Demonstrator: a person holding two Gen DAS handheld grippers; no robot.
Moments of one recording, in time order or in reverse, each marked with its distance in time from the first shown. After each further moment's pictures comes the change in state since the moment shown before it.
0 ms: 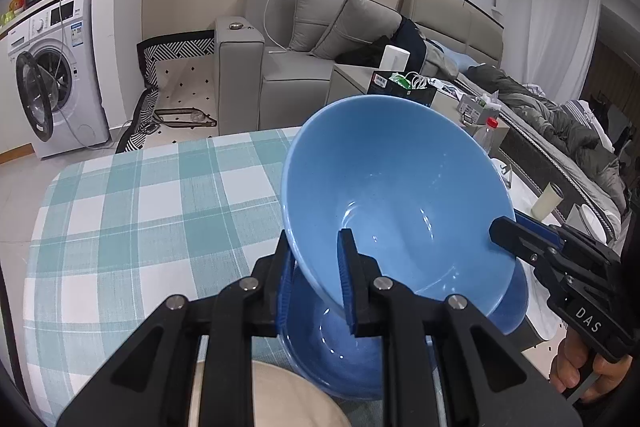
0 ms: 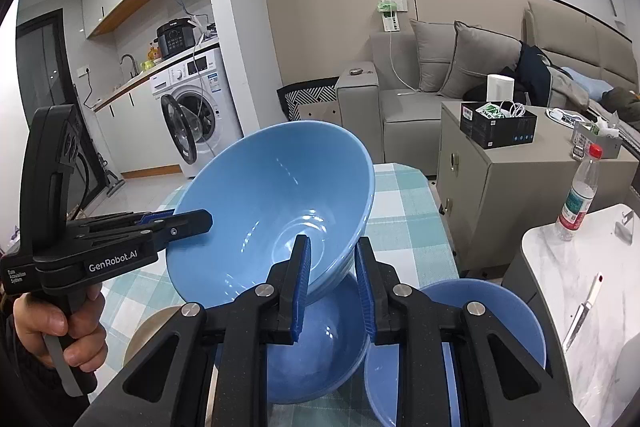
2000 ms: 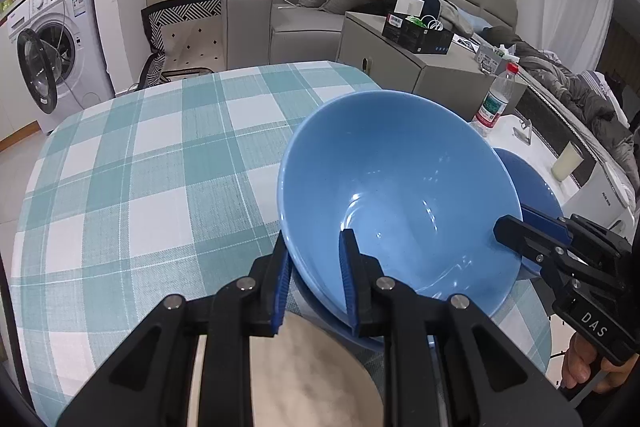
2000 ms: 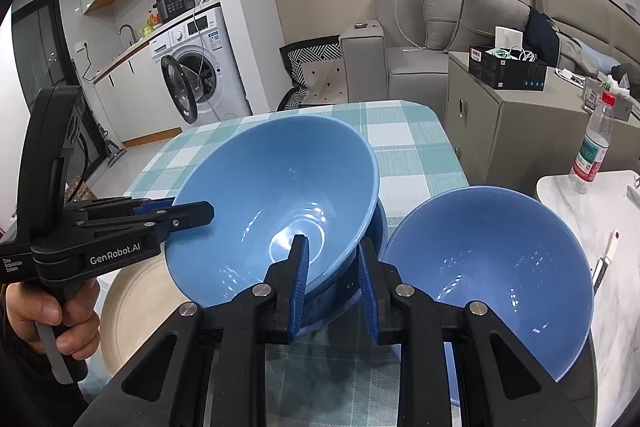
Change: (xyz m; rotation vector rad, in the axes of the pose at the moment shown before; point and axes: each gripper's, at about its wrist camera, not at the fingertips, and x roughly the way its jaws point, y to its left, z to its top) left arm 0.034 0.005 -0.061 0.004 0.136 0.047; right arm 0.033 0.001 -0.068 0.001 0.136 0.014
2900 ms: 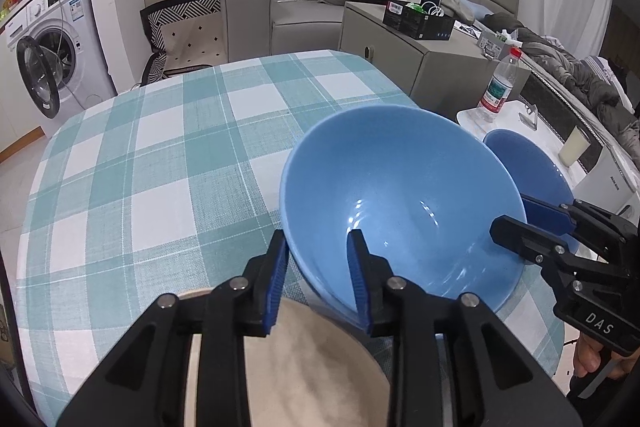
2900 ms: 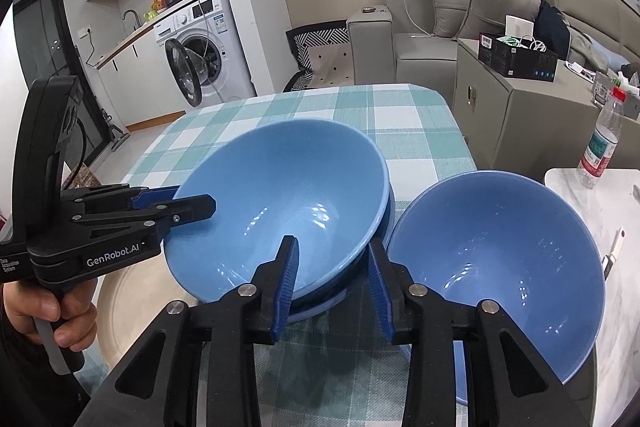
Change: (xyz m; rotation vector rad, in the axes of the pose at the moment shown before) left arm 0.007 -0.001 -0.008 0.030 0.032 0.023; right arm 0.012 -0.002 -0.005 -0.023 0.060 0.021
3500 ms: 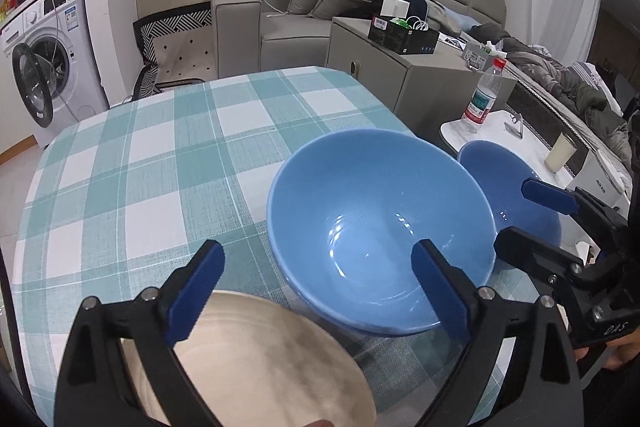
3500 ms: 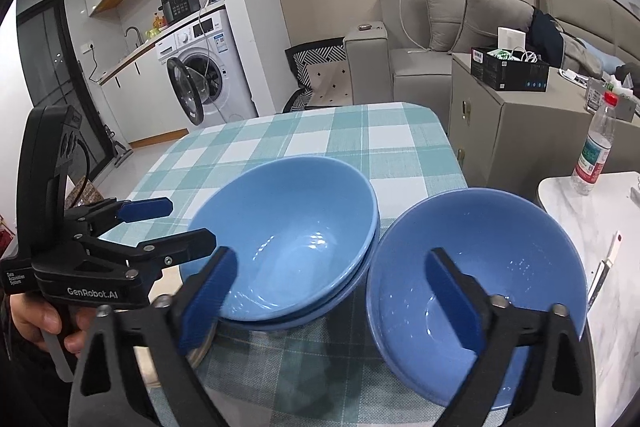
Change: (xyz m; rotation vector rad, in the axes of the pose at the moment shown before) left arm -0.018 -0.011 0.001 0.014 -0.063 -0.034; right arm -0.020 -0.010 0.005 0.019 -0.082 -0.001
